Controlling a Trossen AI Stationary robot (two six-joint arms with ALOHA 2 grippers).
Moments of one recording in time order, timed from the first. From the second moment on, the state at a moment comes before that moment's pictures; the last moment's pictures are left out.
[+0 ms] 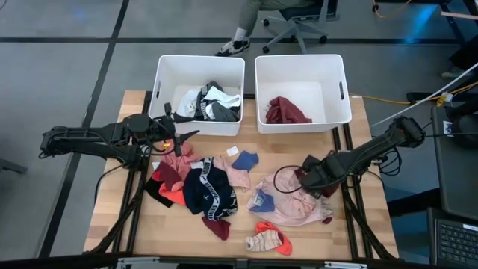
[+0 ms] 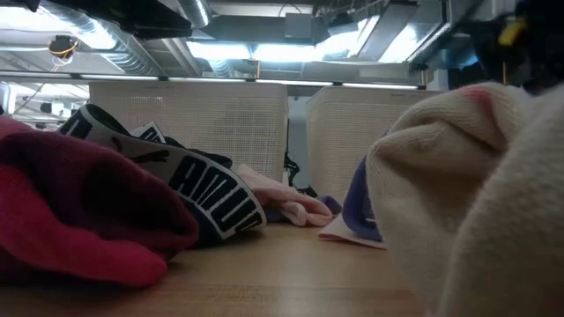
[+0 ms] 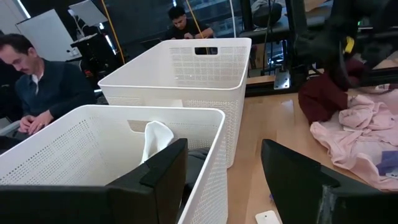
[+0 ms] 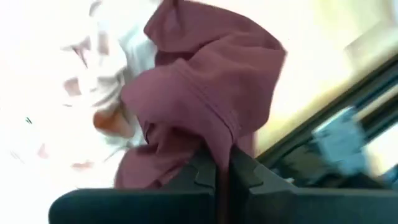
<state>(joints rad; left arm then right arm) 0.06 0.63 0.58 -0.09 -0.33 0.23 0.46 1.35 1.01 -1.38 0.07 1.08</state>
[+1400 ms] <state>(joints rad) 0.06 0.63 0.58 -0.09 -0.33 0.24 0.17 1.35 1.76 -1.46 1.13 0.50</state>
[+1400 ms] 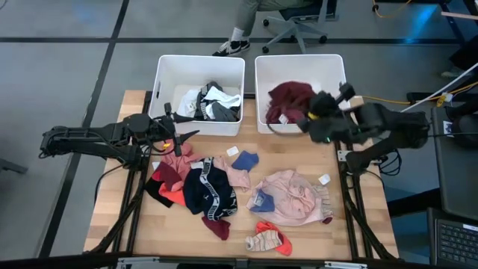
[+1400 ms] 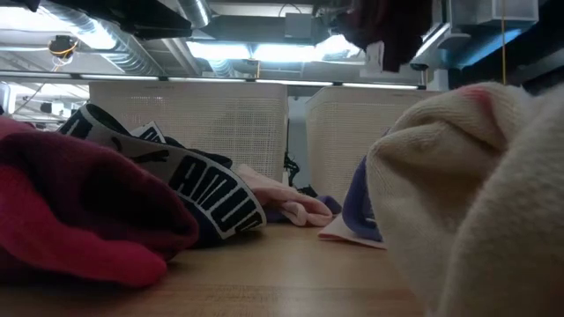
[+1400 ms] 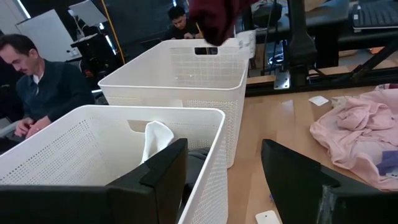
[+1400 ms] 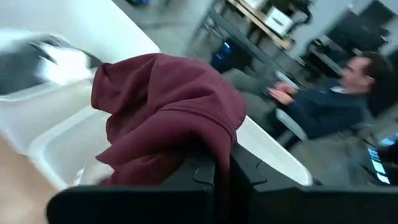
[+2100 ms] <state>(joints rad) 0.06 0.63 0.58 -0.09 -0.33 0.24 -0.45 1.41 1.59 -1.06 0.64 0.12</state>
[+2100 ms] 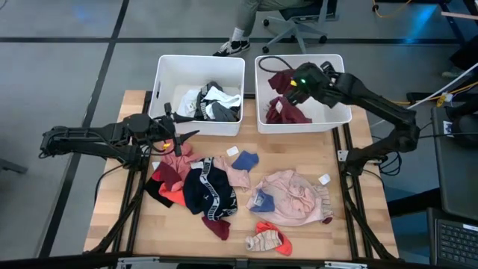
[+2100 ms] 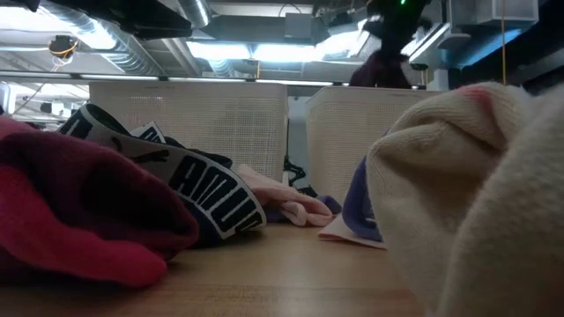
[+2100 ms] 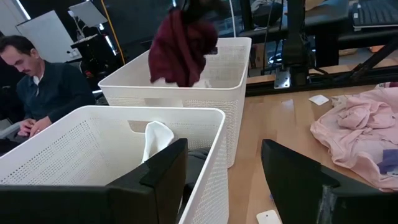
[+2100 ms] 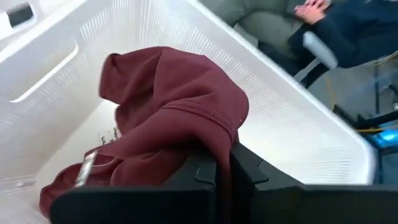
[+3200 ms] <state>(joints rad) 0.06 0.63 0.58 -0.09 -0.33 0.25 -0.56 1.60 1.50 -0.97 0.37 0.10</state>
